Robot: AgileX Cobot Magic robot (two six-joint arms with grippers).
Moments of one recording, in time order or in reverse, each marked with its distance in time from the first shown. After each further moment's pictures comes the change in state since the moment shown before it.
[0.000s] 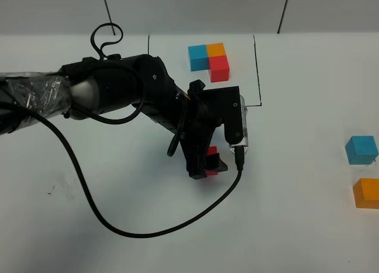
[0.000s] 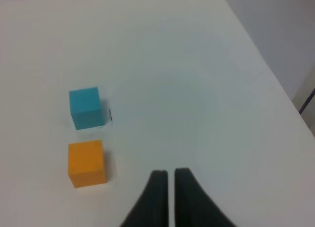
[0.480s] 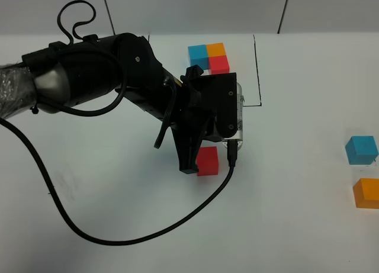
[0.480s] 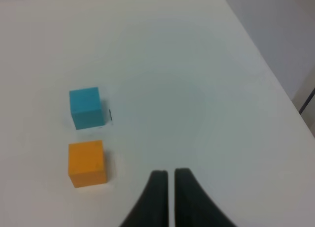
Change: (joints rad) left arm 0.000 -0.106 0.000 0.027 0.086 -0.004; right arm 0.000 0.000 0.000 0.000 0.000 0.000
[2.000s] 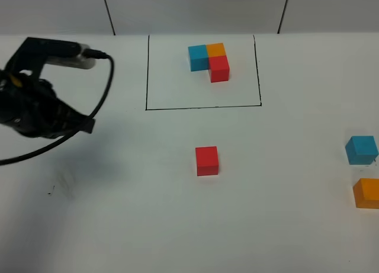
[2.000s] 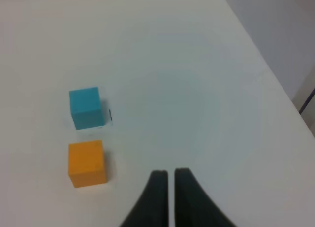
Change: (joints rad) left arm 0.455 -0.465 0.417 0.339 0.043 -1.172; right arm 0.000 0.000 0.000 0.000 0.000 0.000
